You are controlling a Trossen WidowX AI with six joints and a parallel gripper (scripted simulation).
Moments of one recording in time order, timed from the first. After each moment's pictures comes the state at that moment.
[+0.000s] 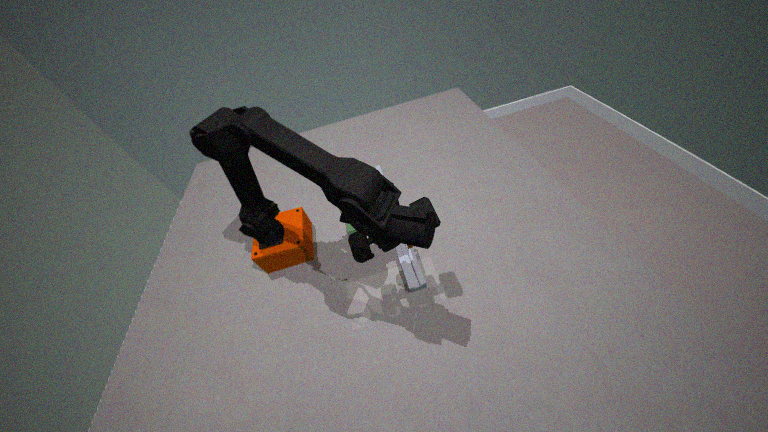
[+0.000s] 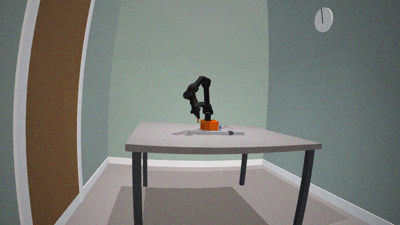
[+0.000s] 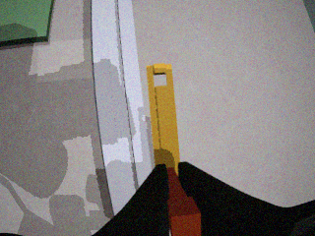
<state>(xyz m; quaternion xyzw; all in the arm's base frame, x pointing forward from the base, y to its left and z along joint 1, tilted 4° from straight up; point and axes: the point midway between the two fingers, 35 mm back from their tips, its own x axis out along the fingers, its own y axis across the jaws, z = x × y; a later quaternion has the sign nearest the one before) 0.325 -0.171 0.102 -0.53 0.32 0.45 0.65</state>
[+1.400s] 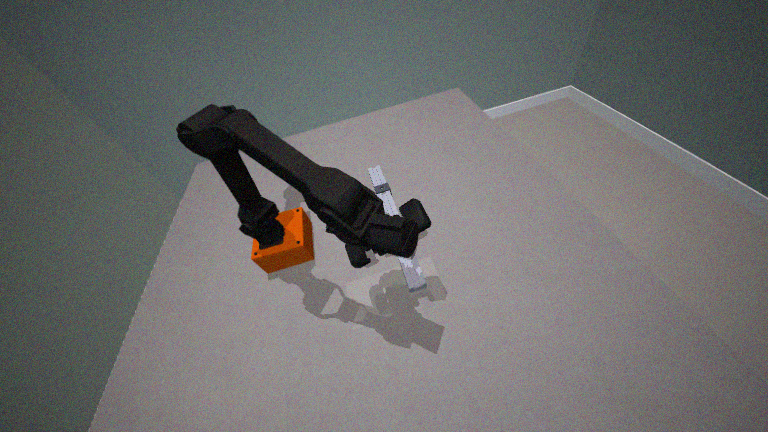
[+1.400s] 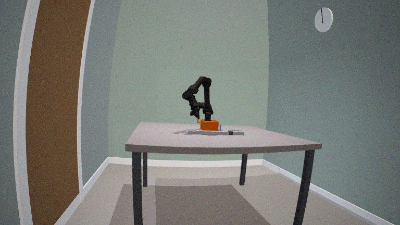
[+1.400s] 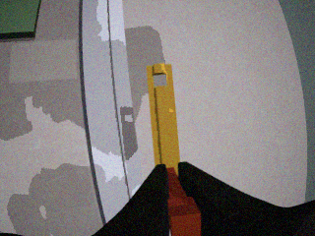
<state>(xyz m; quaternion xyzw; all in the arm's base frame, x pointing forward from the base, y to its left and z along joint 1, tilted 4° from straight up) 0.317 -0.172 0.098 -0.56 0.27 0.41 0.66</state>
